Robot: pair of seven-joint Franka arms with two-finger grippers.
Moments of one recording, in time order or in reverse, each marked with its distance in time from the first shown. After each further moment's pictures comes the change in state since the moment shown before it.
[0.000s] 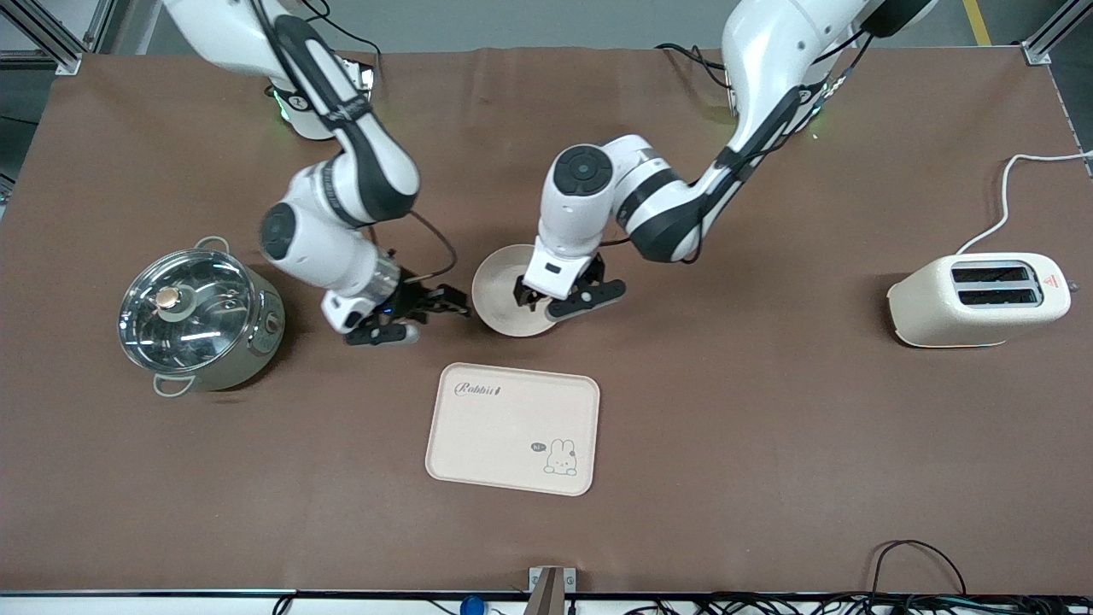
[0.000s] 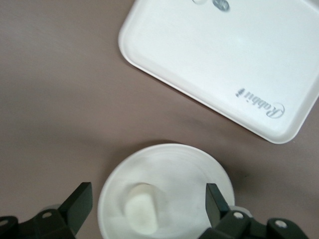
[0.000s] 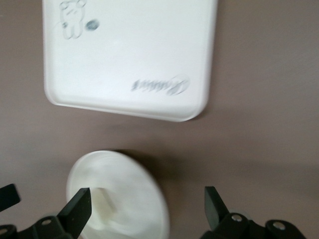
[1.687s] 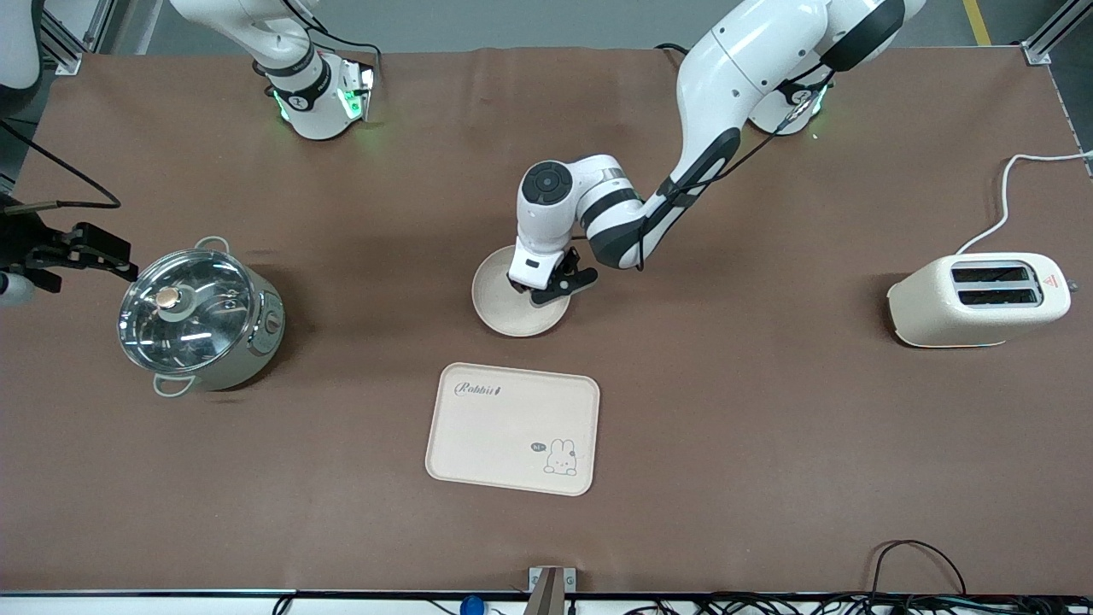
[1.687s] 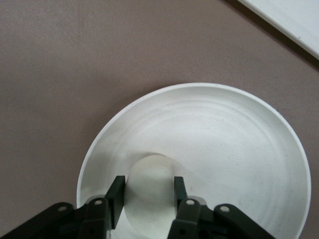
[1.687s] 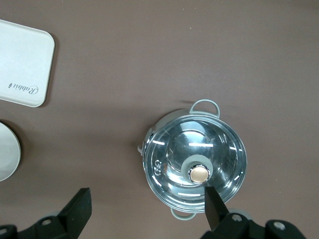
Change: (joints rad) left arm -0.060 0.105 0.001 -0.082 0.084 0.079 -0.200; right arm -0.302 -0.190 -0.166 0.511 -0.466 -0.785 -0.240
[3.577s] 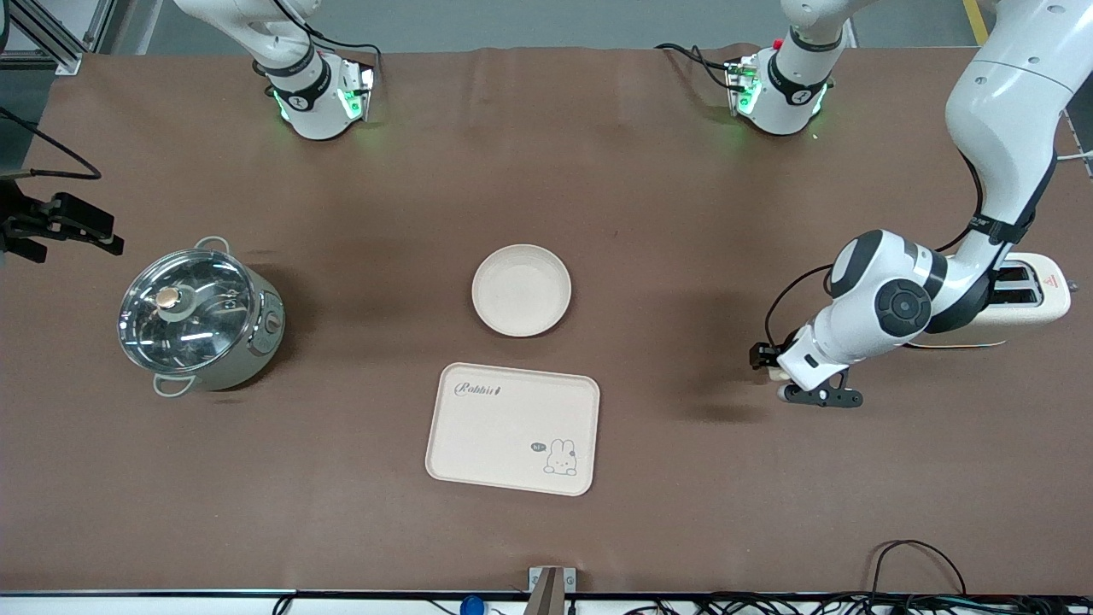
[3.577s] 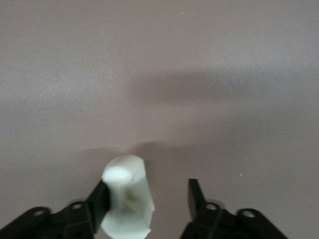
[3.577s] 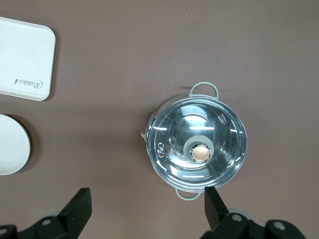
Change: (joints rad) left arm 0.981 -0.116 -0.264 -0.218 0.014 -0.067 1.221; right arm -0.124 -0.045 0.132 0.000 -0.011 -0.070 0.055
